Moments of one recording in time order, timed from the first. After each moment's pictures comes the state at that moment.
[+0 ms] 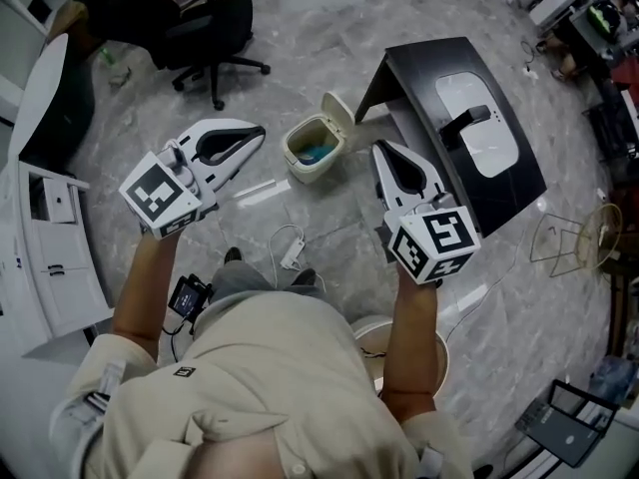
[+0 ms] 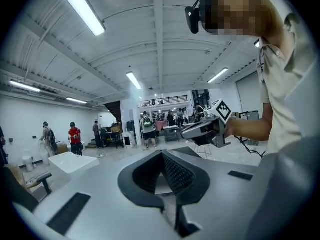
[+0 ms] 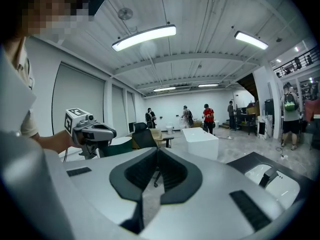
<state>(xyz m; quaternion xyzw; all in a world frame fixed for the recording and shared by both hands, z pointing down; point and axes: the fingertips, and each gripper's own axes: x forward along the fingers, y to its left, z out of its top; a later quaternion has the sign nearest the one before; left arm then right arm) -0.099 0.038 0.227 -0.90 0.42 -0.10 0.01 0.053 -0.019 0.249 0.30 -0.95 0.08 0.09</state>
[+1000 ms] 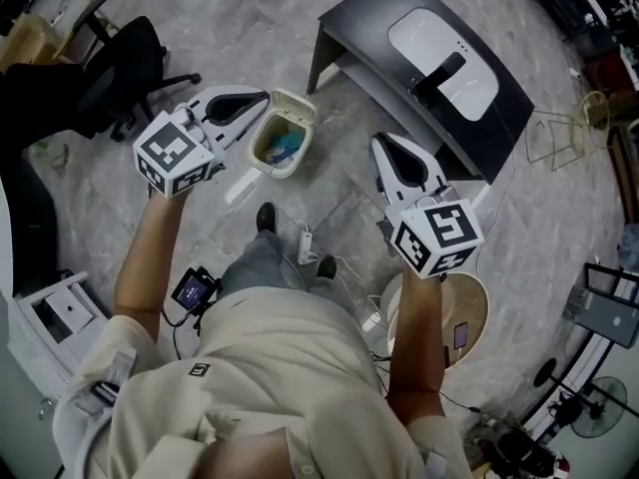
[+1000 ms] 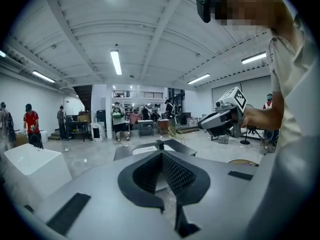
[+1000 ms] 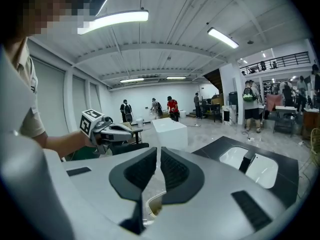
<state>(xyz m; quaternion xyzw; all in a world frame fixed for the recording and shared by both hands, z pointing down) -0.092 -0.199 0.329 -0.96 0.23 -0.13 -0.02 0.066 -0.139 0.317 0.47 -0.86 0.14 0.12</state>
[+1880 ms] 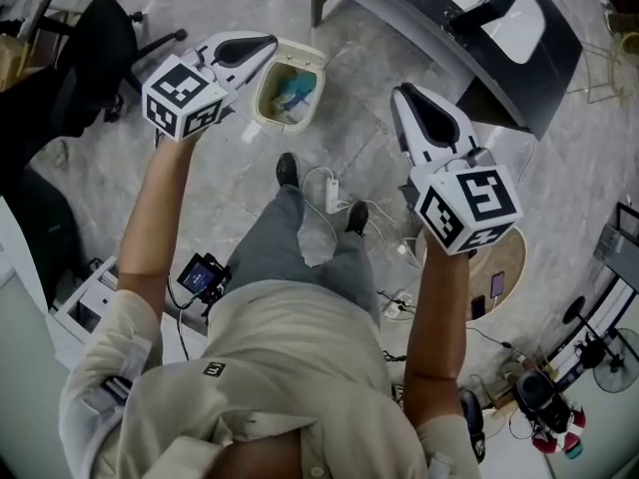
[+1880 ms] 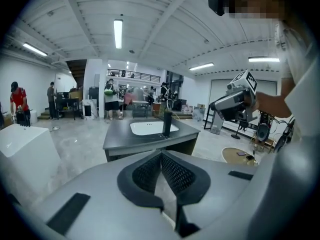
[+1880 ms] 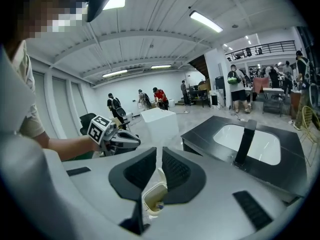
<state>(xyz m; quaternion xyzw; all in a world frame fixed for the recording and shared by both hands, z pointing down) -0.061 -0.310 0.508 -0.96 0.18 -0.21 -0.10 0.091 -0.214 0.436 0.51 -0.82 0.23 0.14</state>
